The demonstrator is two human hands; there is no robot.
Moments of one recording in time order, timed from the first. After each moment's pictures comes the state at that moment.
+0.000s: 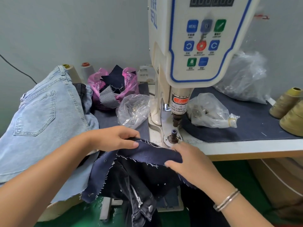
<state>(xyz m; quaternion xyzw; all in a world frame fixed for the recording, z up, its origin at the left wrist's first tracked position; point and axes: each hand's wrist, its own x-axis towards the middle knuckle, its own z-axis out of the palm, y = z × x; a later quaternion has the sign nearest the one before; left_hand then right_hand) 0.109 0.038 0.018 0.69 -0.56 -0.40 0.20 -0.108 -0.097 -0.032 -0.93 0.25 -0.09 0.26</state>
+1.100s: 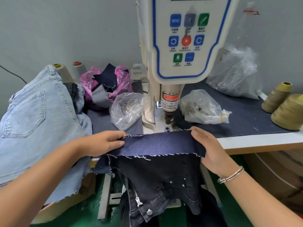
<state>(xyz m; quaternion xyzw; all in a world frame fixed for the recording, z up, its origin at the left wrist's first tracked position) 0.121 0.051 -0.009 0.77 -0.53 -0.32 0.16 -0.130 -0.148 -0.034 -0.54 0.15 -0.22 0.80</state>
